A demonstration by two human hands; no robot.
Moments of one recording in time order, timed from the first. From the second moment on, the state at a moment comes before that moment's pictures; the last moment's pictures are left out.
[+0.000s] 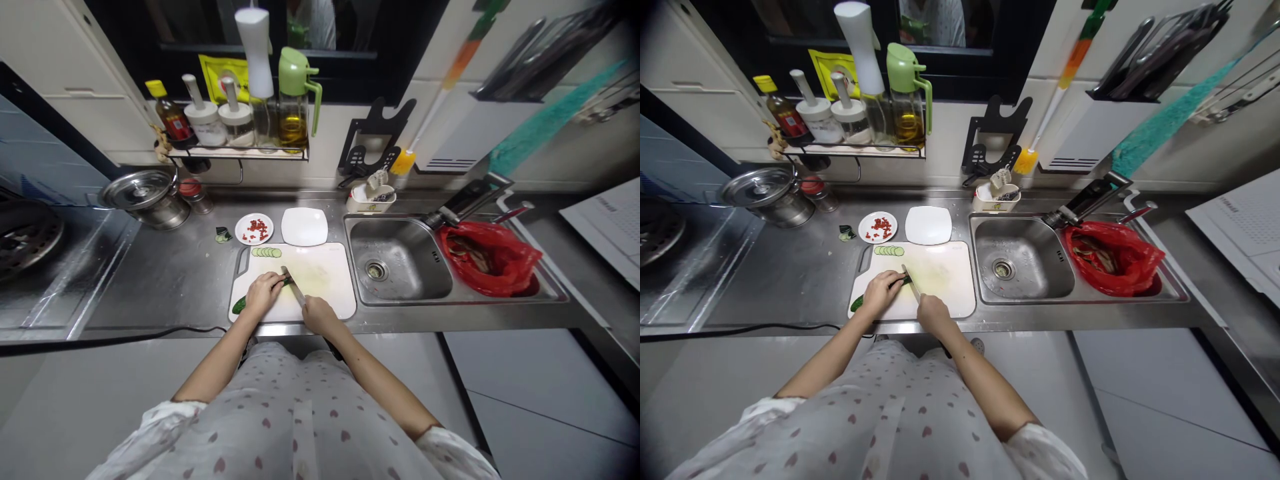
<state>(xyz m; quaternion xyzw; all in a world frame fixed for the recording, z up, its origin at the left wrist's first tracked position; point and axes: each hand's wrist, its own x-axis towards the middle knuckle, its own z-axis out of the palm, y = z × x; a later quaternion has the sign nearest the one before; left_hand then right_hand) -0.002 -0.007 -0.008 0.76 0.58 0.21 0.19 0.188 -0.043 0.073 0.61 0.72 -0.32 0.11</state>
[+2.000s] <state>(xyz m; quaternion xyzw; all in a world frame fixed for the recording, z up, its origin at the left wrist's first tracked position) -0.002 -0.007 -0.012 0.76 0.58 0.22 0.19 0.174 -0.041 0.040 0.62 0.71 -0.30 0.12</state>
